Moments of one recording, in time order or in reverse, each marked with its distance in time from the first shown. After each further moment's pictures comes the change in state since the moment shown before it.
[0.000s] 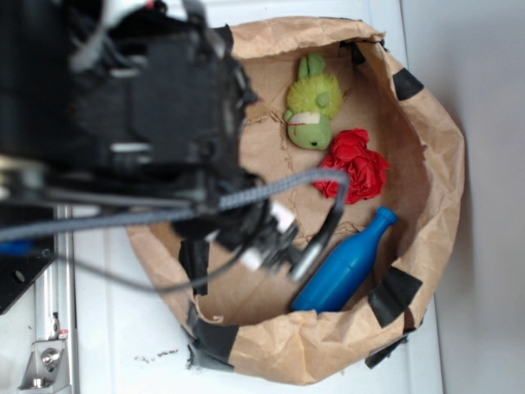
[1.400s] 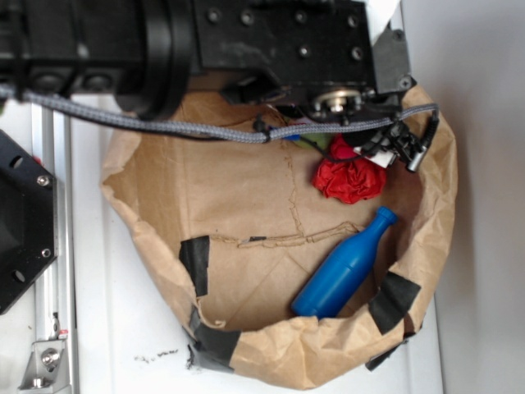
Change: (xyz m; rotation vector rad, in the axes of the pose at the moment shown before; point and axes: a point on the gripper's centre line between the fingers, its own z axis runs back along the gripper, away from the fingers) arm 0.083 -0.023 -0.113 0.006 -0.099 0.069
